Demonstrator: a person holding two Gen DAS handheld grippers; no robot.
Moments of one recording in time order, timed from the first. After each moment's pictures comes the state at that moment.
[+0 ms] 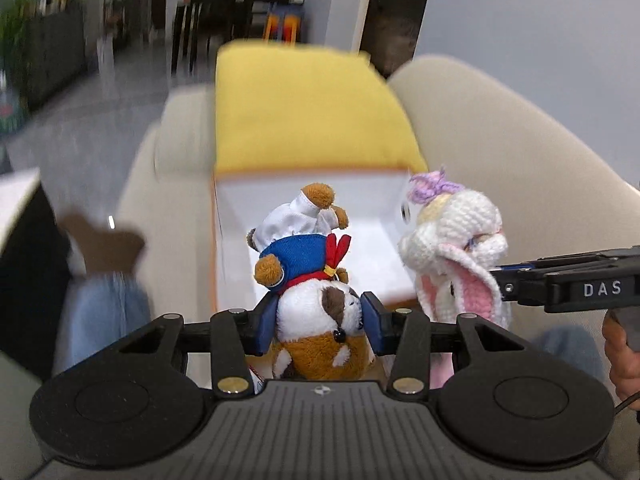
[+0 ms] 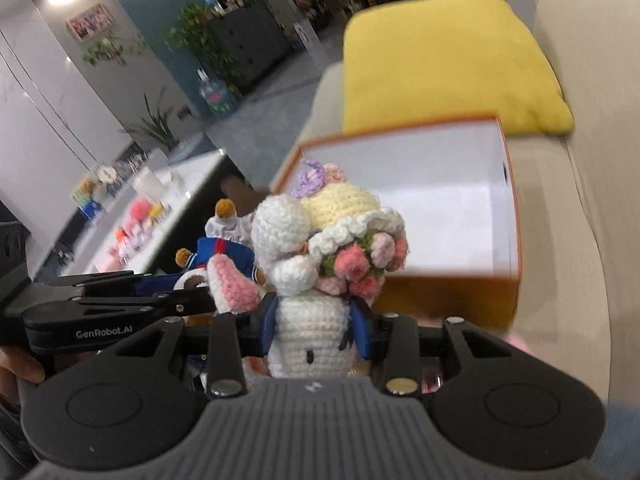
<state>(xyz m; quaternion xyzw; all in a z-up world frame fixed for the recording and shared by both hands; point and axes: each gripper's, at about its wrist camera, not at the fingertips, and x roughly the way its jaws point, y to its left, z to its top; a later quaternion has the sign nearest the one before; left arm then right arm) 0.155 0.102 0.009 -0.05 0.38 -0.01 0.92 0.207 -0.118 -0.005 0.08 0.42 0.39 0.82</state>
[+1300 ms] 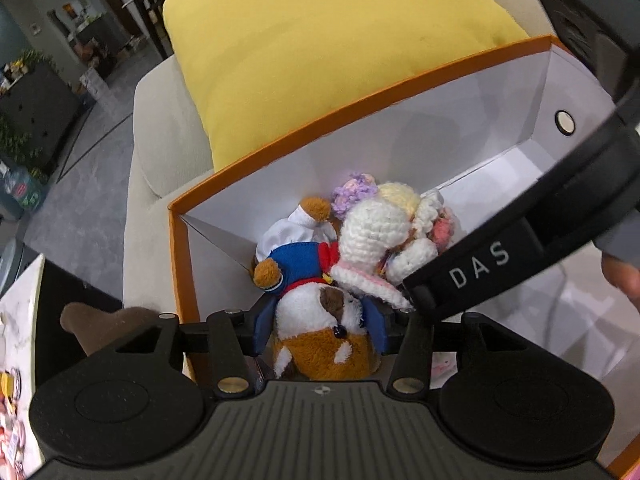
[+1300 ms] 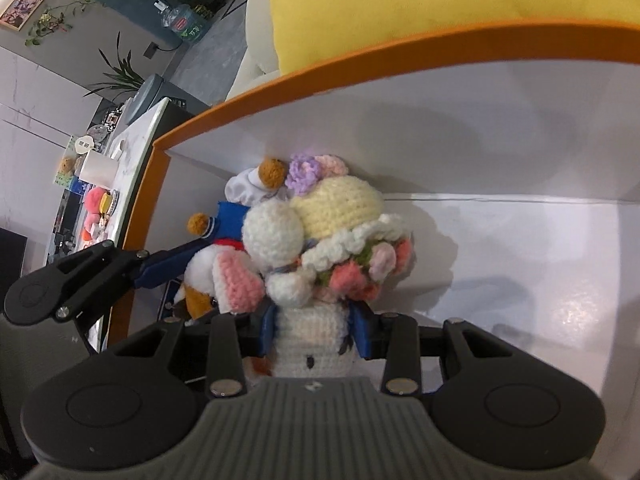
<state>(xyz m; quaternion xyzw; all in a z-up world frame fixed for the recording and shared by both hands) 0.351 0.114 -0.129 0.15 0.49 0.03 0.86 0.420 0.040 -0.160 0.08 0.60 0.39 0.70</state>
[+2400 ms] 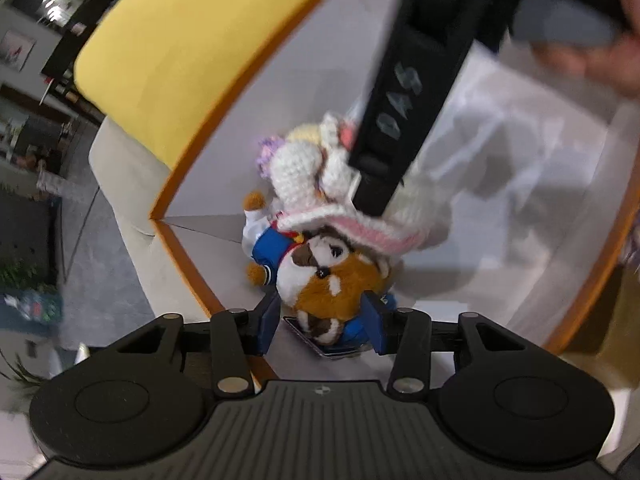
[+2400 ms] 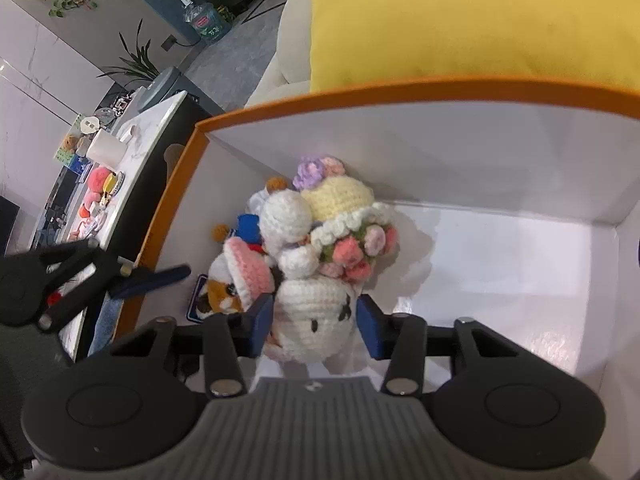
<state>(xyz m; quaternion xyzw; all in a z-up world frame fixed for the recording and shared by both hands) 0.326 0.082 -0.160 0.36 0.53 -0.06 0.77 0.397 0.034 -0.139 0.04 0.55 0.40 0.73</state>
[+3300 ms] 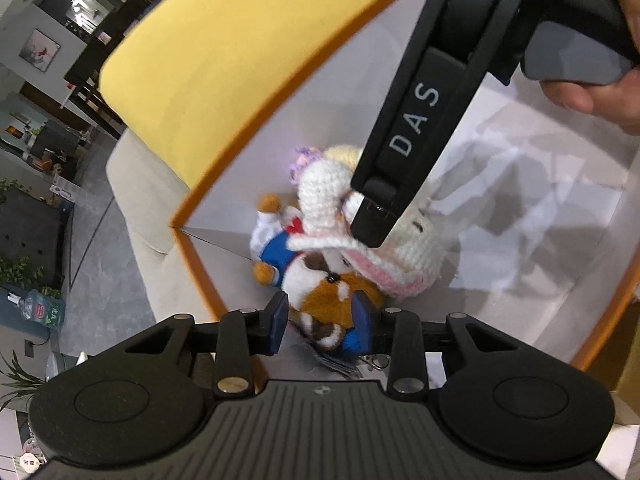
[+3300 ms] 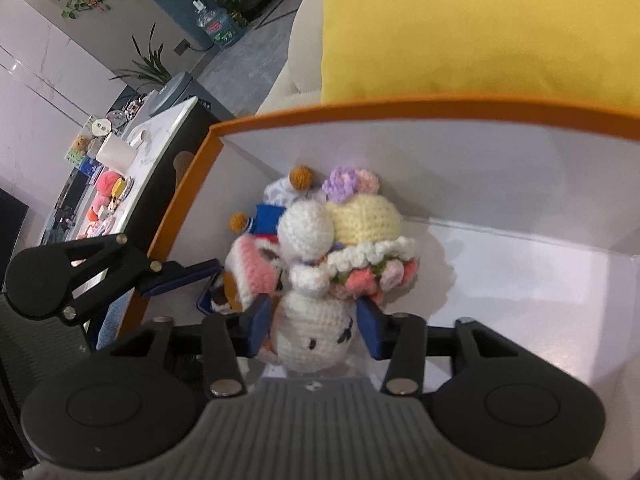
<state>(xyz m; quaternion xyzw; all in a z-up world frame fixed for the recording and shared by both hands) 0.345 0.102 -0.159 0.32 0.48 -0.04 0.82 0.402 0.040 -0.132 0.05 0.53 0.42 0.73</state>
